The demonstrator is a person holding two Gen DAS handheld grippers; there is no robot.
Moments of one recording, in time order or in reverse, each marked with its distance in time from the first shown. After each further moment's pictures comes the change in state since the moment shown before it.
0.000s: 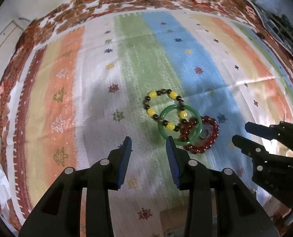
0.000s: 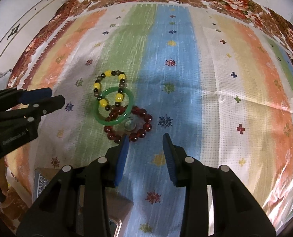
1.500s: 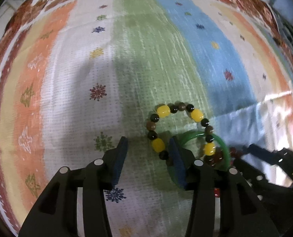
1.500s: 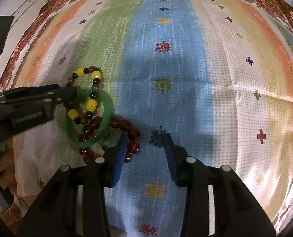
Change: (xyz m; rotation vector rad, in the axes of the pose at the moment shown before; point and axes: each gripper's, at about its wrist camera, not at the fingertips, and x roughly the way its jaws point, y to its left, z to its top) left arm 0.090 0.010 0.042 -0.058 0.112 -0.032; right arm 0.064 -0.020 0.023 0.077 0.097 0.010
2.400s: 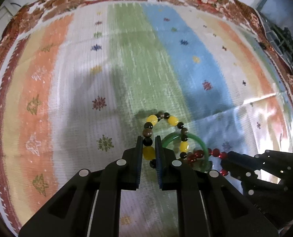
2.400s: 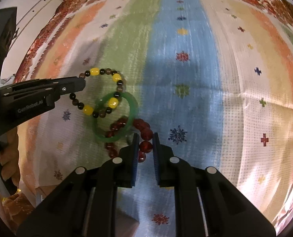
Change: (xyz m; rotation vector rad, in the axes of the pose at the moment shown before) left arm -0.045 0.009 -0.005 0.011 -0.072 -0.093; right arm -0.028 0.013 0.001 -0.053 -0.018 0.103
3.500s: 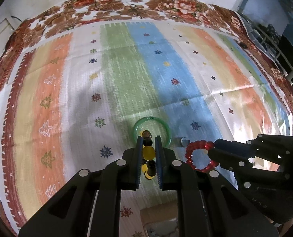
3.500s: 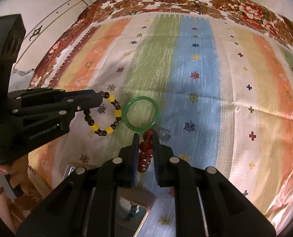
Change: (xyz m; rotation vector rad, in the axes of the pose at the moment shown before) left arm -0.067 -0.036 -0.045 0.065 -0.097 -0.028; right arm -0.070 0.035 -0.032 -0.084 -0.119 0.034
